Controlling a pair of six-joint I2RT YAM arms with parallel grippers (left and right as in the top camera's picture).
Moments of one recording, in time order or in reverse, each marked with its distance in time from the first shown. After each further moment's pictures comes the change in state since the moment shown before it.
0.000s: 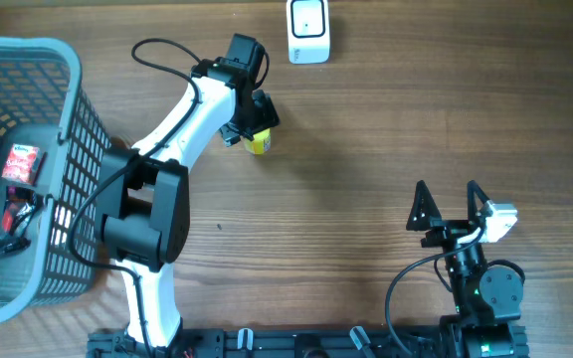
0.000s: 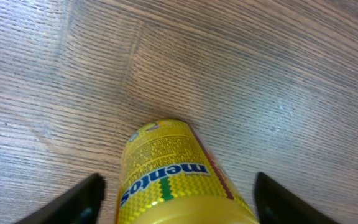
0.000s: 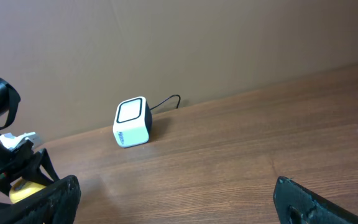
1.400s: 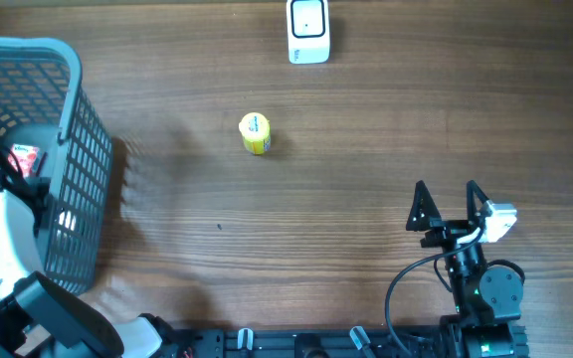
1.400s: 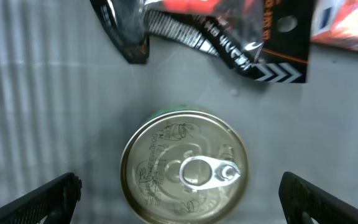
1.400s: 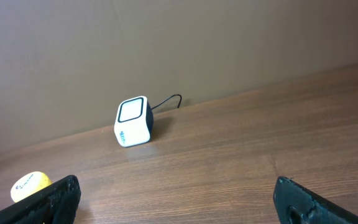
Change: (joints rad) left arm 1.013 -0.579 -0.612 0.066 -0.240 -0.154; right arm 0.000 0.000 0.000 0.000 -0.006 0.000
